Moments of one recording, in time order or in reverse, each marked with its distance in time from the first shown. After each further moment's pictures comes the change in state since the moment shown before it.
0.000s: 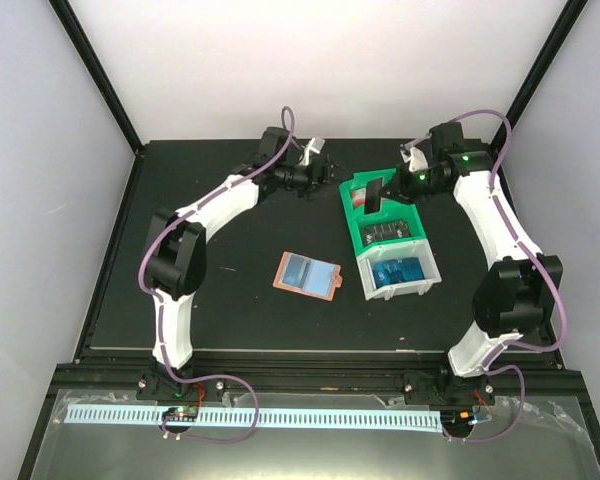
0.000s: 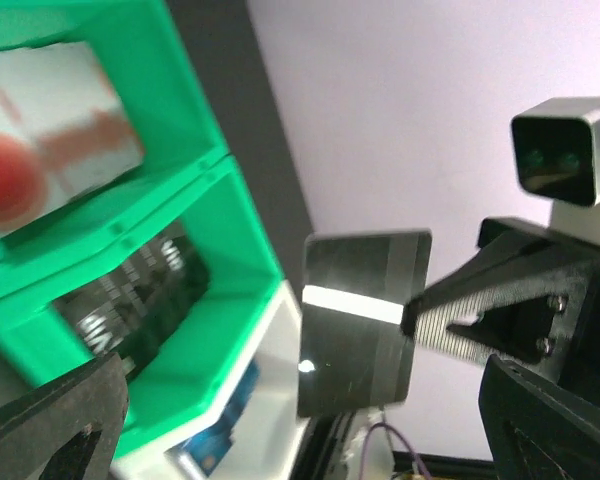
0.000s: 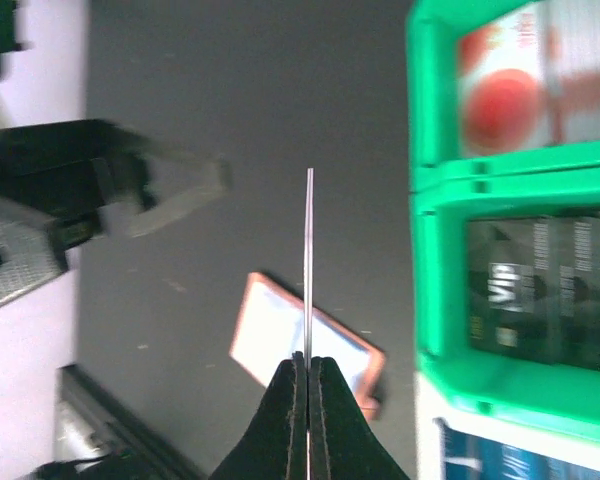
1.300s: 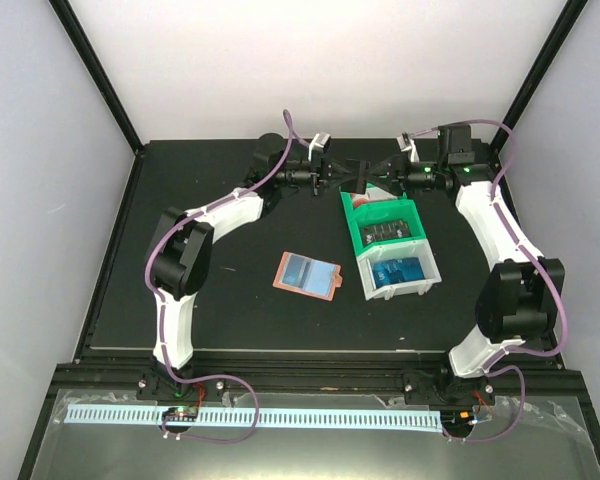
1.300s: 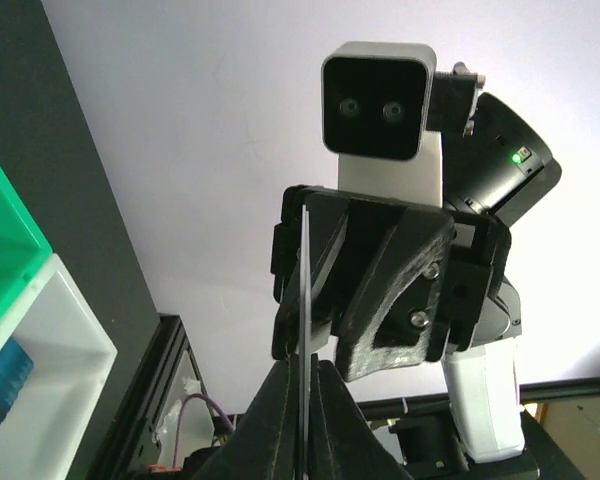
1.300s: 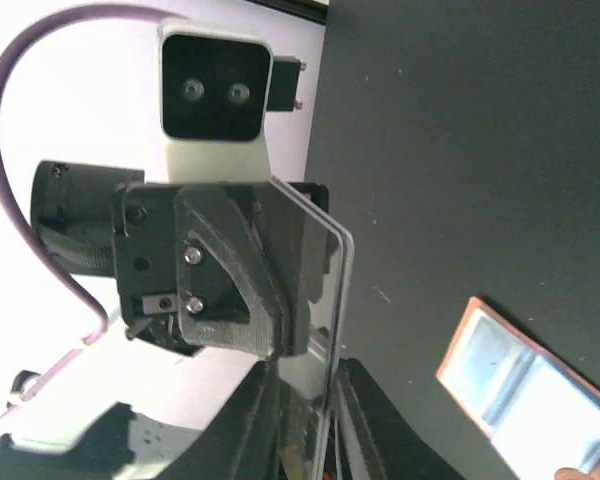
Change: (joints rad) left arm -0.032 0.034 -0.122 0.771 0.235 -0.706; right arm -0.034 -0.054 -0.145 0.437 -0.489 0.348
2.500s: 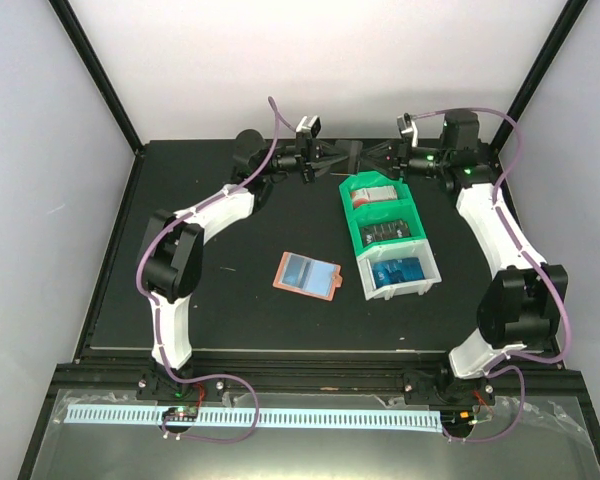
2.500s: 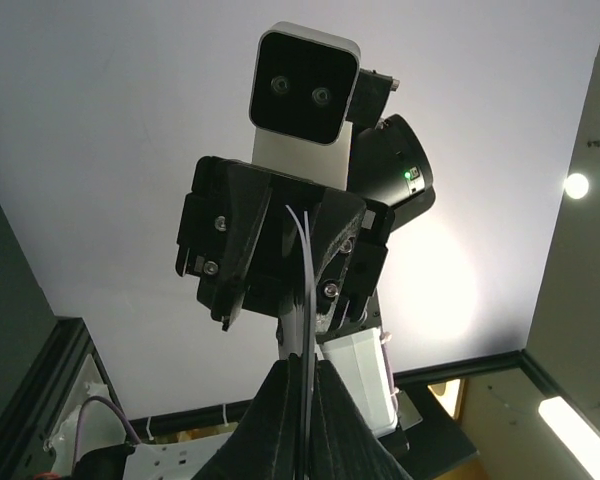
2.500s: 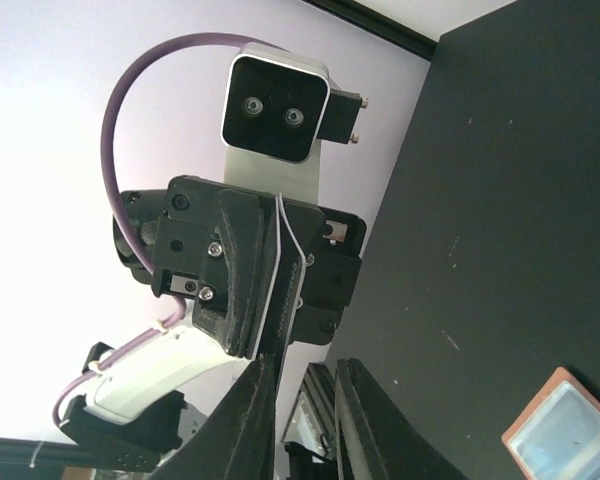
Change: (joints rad) left arm 0.032 -0.055 -0.001 0.326 0.018 -0.382; right arm 0.013 -0.039 -0.026 0.324 -0.091 0.176
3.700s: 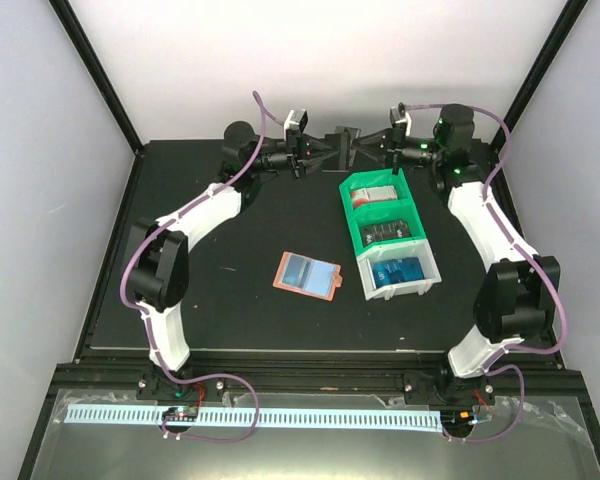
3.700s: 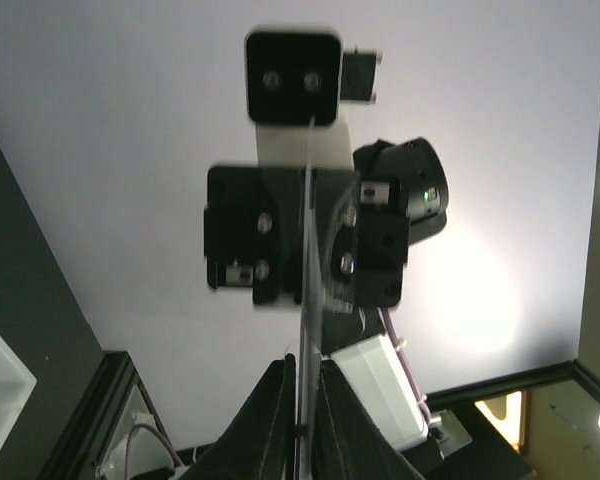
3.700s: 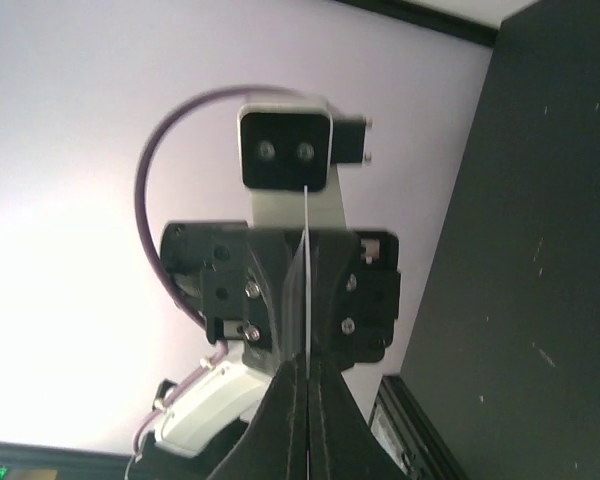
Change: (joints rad) left arm 0.038 -0.097 -0.029 -0.209 -0.030 0.236; right arm 0.045 0.047 0.015 0.275 -0.016 0.353
